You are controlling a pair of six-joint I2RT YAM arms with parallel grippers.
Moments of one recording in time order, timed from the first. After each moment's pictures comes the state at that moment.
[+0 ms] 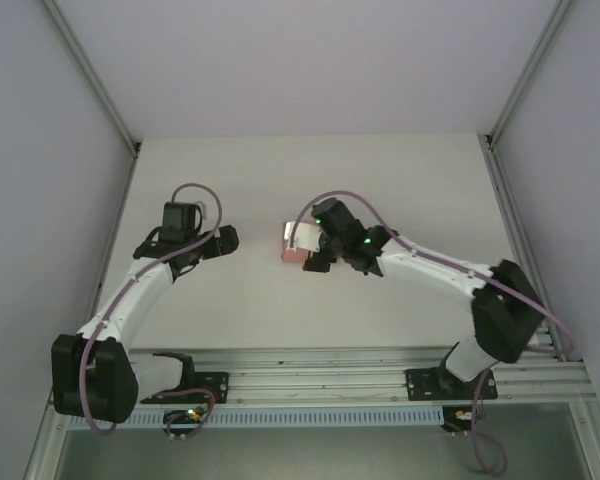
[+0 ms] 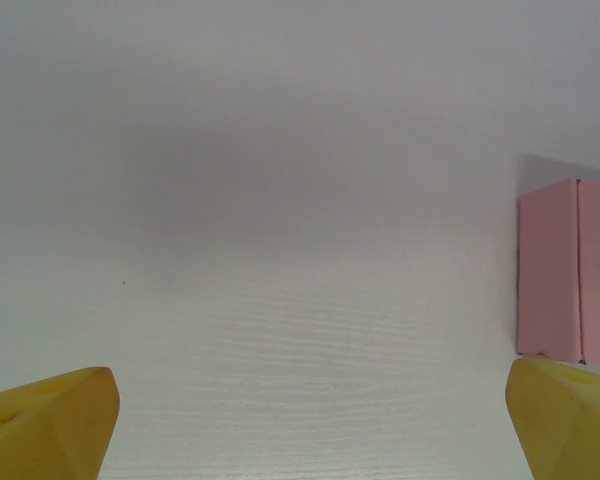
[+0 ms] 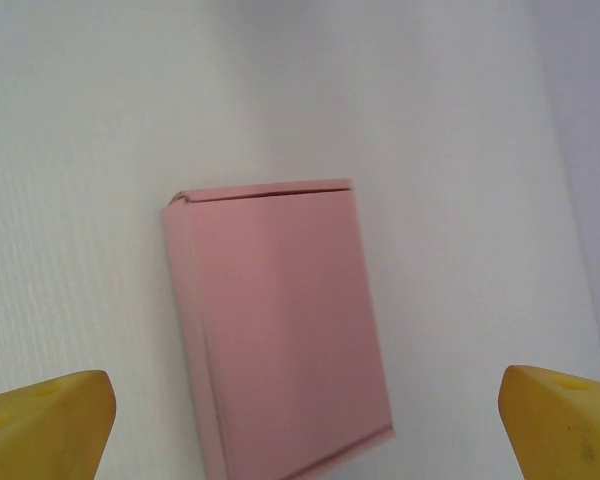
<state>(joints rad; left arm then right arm) -0.22 1.19 0.81 -0.50 0.06 -0.38 0.74 1.53 1.11 -0.30 0.10 -0.70</state>
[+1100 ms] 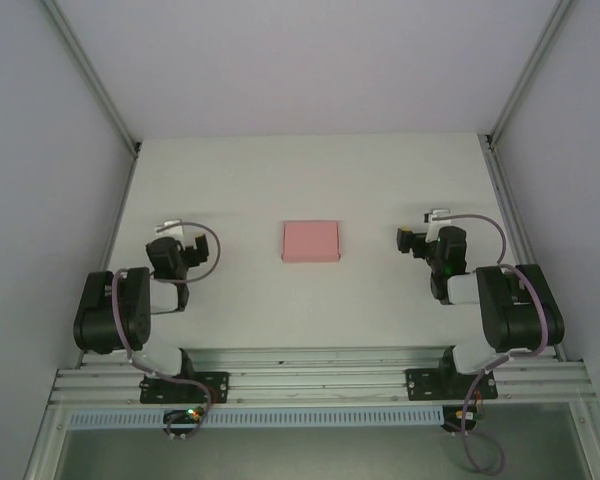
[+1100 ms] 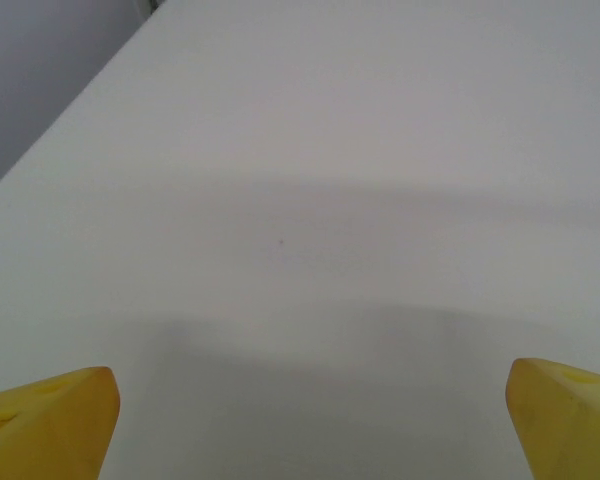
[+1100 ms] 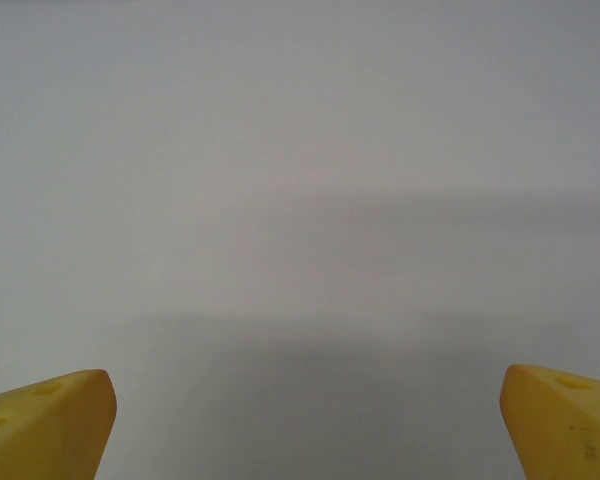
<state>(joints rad) 0.02 1.57 0.33 0.84 -0.10 -0.03 -0.02 1.54 0.37 0.77 -0.02 0.02</state>
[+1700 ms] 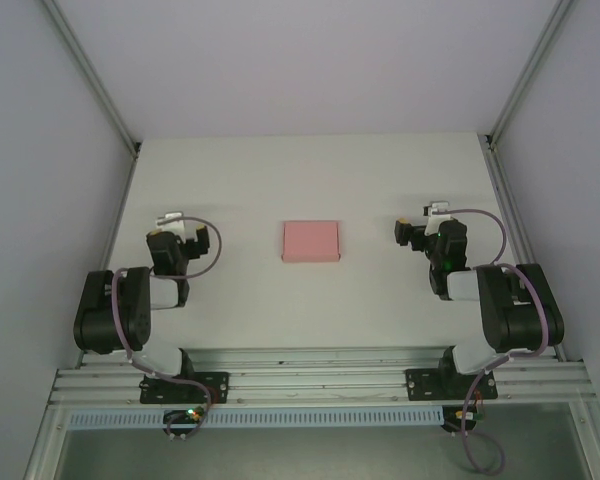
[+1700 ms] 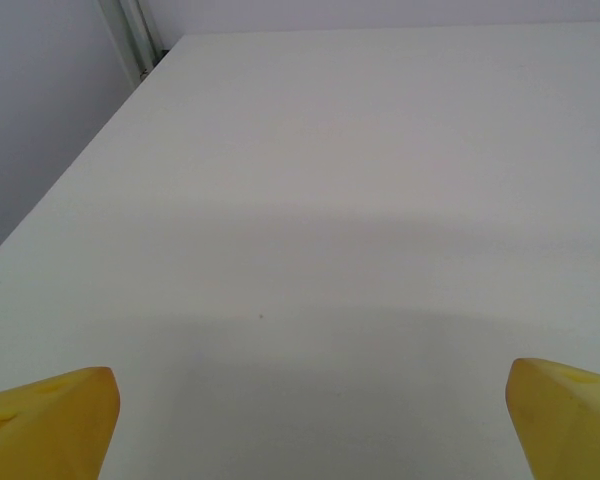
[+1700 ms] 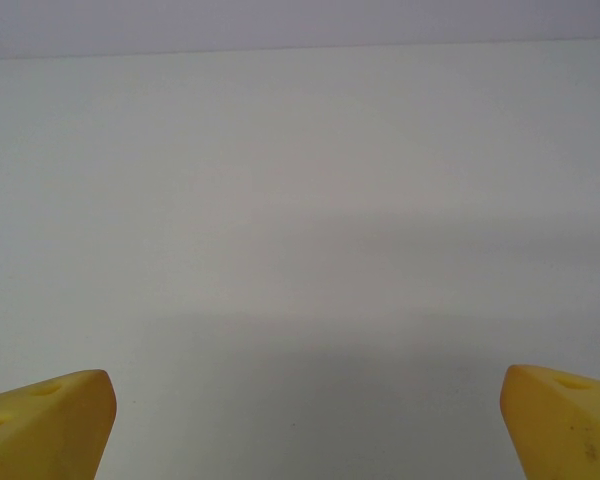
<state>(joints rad) 0.01 1.57 0.36 0.86 -0.08 0.00 -0.02 1.54 0.40 0.79 -0.04 0.03</state>
